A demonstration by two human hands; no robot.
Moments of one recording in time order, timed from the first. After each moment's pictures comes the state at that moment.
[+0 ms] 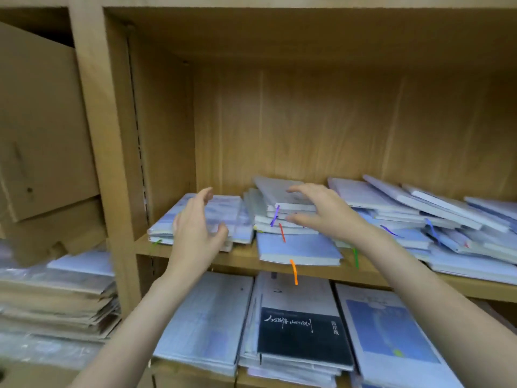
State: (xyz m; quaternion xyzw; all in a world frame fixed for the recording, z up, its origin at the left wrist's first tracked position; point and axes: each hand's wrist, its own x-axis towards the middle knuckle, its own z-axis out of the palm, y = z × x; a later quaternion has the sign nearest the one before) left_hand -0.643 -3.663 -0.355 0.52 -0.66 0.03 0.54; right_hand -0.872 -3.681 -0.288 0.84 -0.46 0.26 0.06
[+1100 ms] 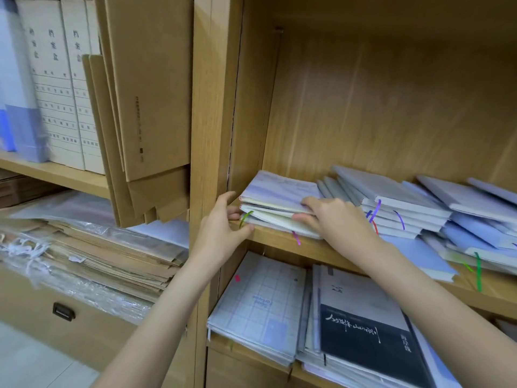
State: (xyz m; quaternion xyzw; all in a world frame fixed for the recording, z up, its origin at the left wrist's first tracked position) left_hand -0.546 -3.665 -0.386 0.57 -0.60 -0.15 0.55; right_hand -0.742 -3.698 -0.330 0.83 -0.48 0.15 0.24
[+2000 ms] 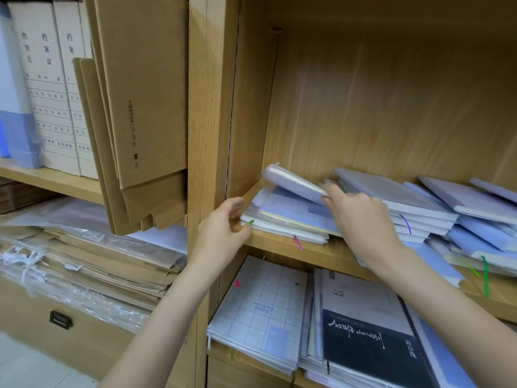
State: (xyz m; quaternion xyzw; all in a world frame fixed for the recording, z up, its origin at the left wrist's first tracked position) left_hand -0.547 -3.668 -0.379 0.57 -0.62 -0.11 0.53; right_hand -0.762 -3.701 -0.325 0.76 -0.52 0.22 0.32
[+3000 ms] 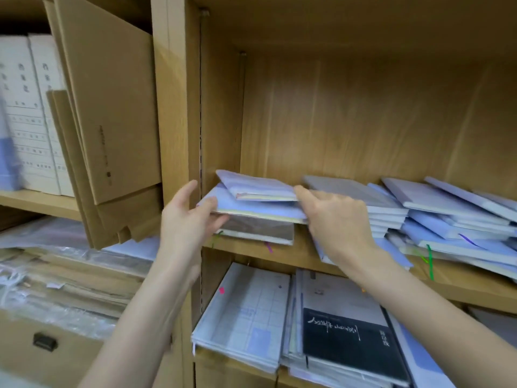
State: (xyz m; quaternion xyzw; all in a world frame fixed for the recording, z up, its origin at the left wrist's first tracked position) left_hand -0.579 -3.609 -0.321 0.41 -0.36 -0.39 0.74; right_hand -0.771 -3.665 -0.314 0.72 -0.50 0.28 0.39
